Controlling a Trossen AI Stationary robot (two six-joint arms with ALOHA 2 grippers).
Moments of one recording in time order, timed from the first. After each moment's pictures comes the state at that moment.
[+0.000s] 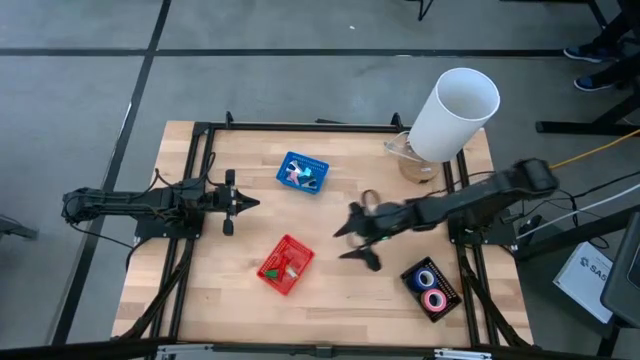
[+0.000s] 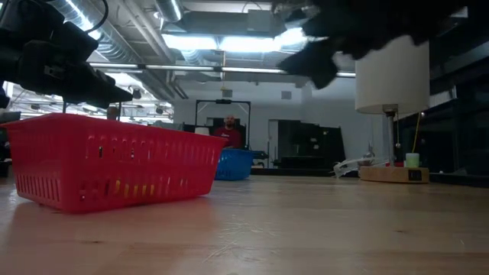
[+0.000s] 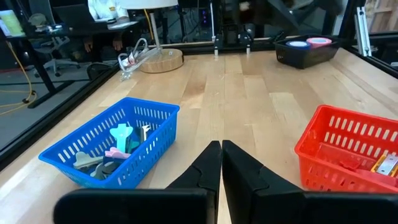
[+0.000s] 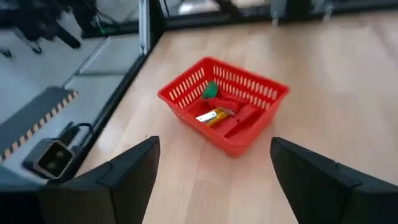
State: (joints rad) left arm 0.10 0.23 0.01 0.03 -0.03 0.07; right arm 0.24 1.49 0.75 0.30 -0.10 0.20
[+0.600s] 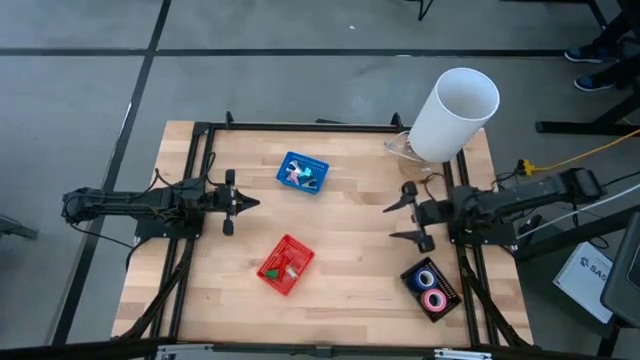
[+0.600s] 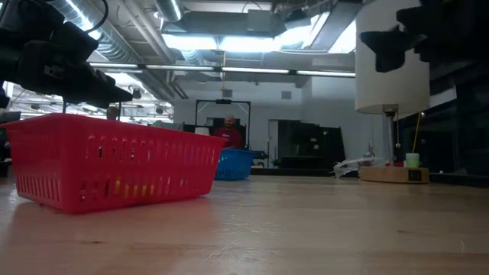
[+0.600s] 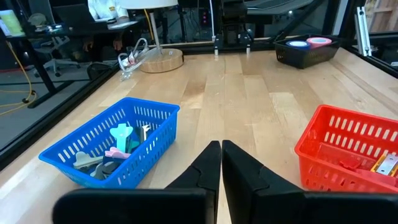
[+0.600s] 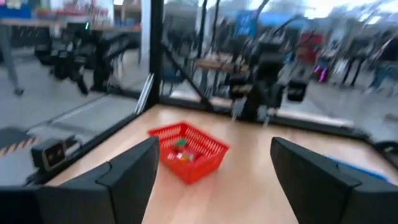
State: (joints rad) left arm 0.10 0.23 0.01 0.03 -0.03 0.07; right arm 0.16 0.70 0.15 0.54 -0.10 -0.09
